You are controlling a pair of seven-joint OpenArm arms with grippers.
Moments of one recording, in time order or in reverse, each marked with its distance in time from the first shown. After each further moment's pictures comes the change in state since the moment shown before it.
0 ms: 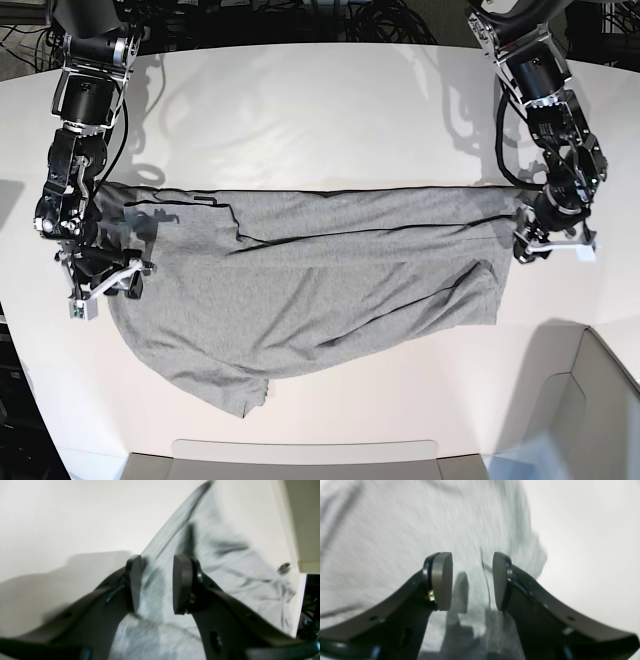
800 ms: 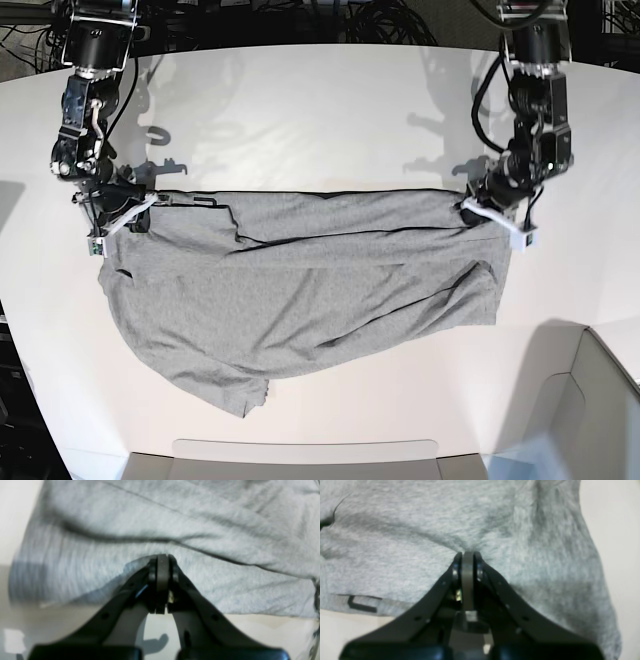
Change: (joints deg) left arm 8.2 -5.9 27.4 2.3 -1.3 -1.3 -1.9; right arm -13.7 0.2 -0.2 1.0 1.0 0.7 1.9
